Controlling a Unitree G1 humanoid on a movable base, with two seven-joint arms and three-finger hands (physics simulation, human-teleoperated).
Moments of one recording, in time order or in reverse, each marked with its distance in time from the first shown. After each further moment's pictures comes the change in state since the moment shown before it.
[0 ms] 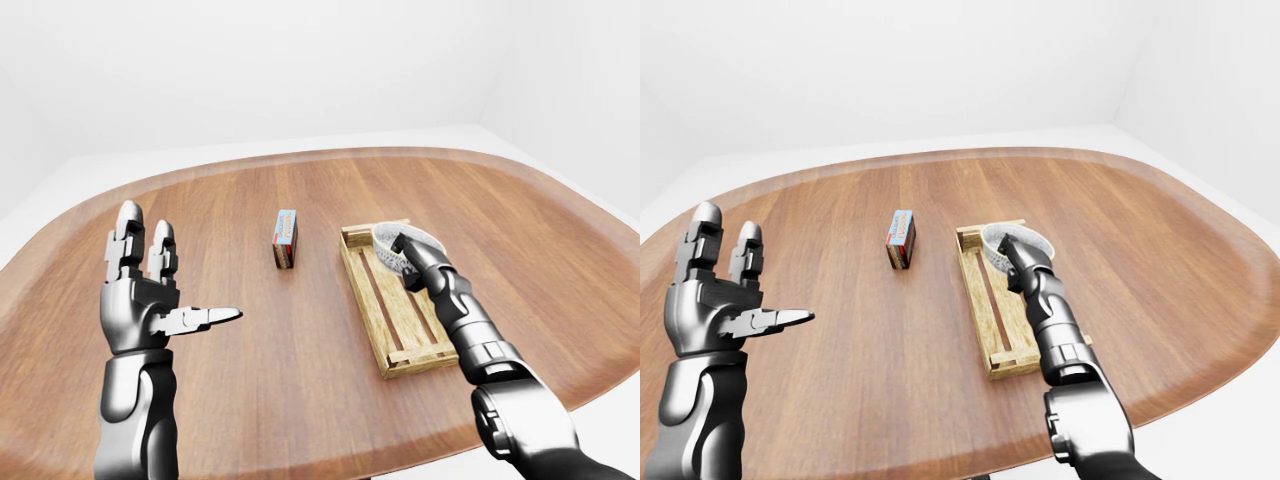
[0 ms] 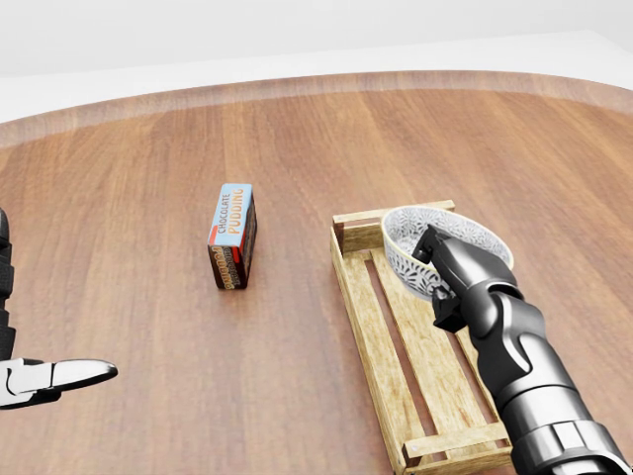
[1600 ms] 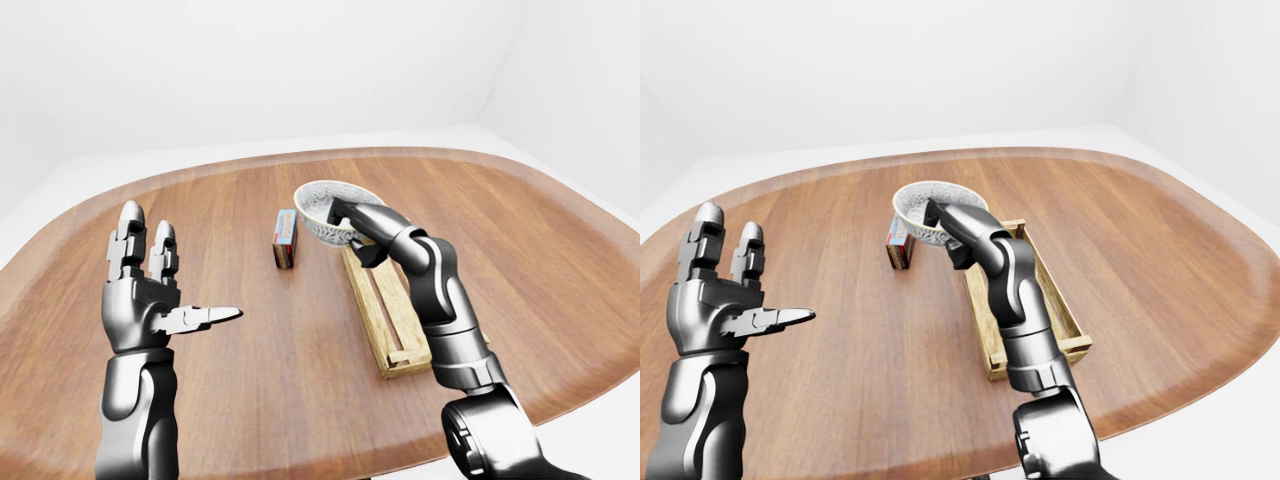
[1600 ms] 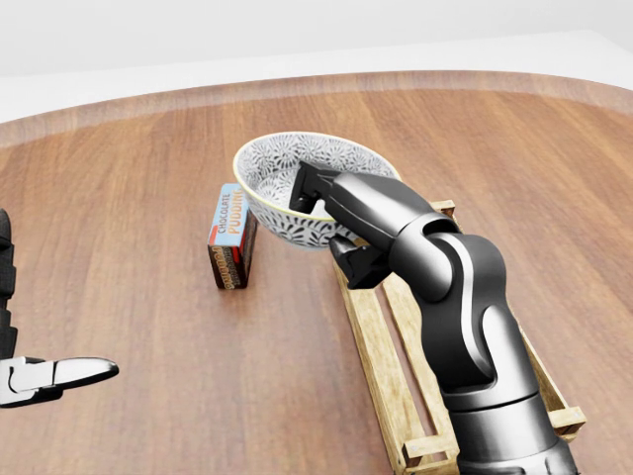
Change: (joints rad) left arm -0.005 0.002 -0.001 0.012 0.001 0.000 0.002; right arm 0.052 0.188 0.041 -0.745 -0.092 0.000 0.536
